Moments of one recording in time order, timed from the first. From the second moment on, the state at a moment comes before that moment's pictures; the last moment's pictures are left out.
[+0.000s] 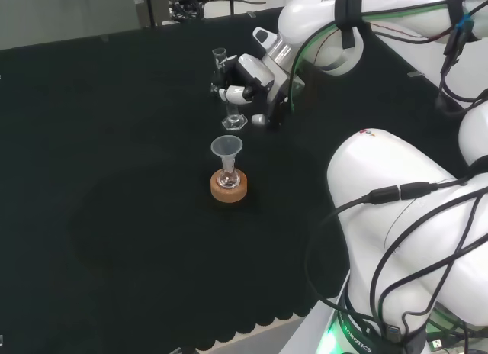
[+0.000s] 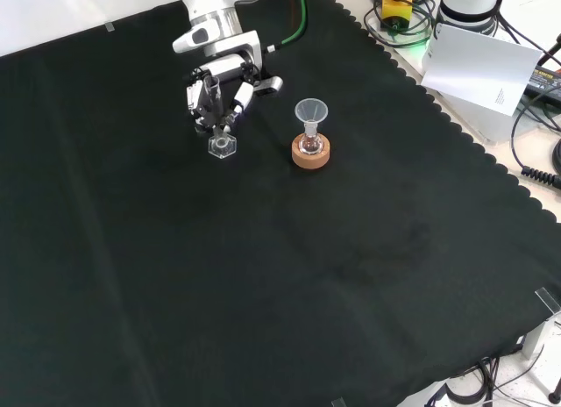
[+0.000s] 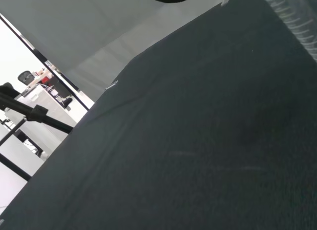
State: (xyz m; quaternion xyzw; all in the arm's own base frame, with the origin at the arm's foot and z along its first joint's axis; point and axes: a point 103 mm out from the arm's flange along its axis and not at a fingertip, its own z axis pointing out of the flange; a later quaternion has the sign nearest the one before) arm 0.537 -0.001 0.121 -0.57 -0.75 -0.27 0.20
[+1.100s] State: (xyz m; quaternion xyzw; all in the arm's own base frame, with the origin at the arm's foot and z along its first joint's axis) arm 0.550 0.010 0.089 -0.56 -0.74 -0.30 0.22
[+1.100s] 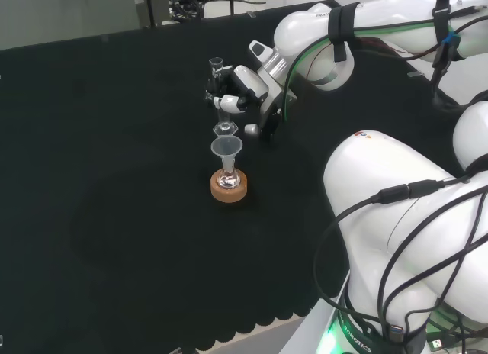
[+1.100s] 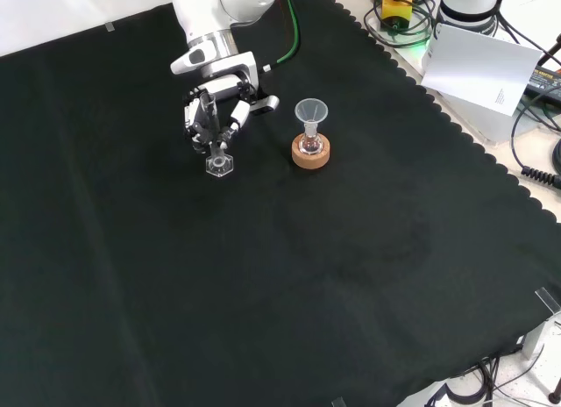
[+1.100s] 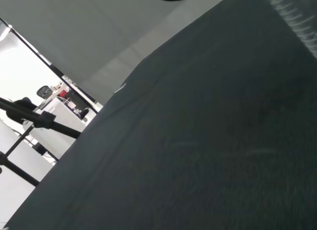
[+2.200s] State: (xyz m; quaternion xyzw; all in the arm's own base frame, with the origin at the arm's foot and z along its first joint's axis) arm 0.546 -0.004 0.120 -0.56 -0.75 -0.27 0.24
